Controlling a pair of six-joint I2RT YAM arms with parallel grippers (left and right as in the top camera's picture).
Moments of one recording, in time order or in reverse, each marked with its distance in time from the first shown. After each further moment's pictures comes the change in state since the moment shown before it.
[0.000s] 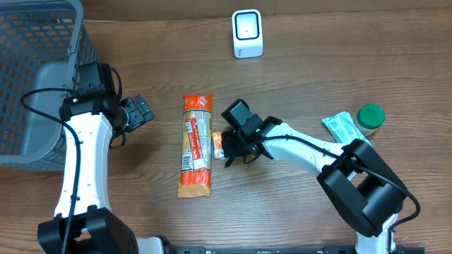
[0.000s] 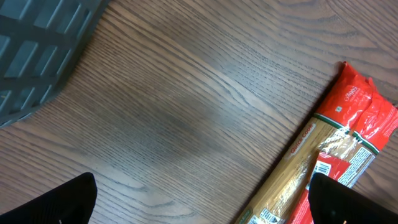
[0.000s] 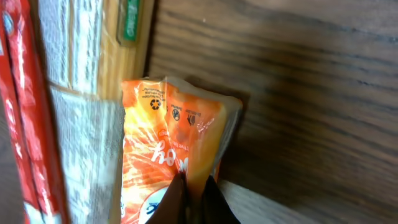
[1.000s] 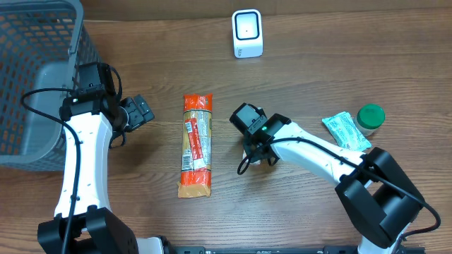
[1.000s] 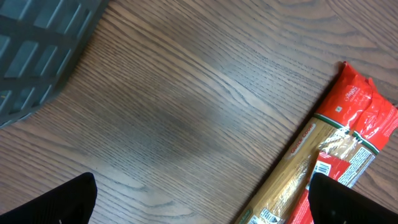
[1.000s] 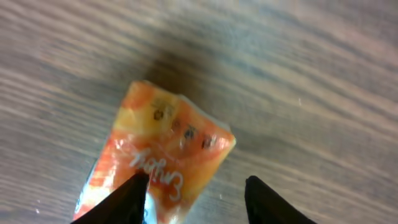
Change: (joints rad) left arm 0.000 0.000 0.000 0.000 0.000 0.000; right arm -0.012 -0.094 -0.001 -0.330 0.349 -0.204
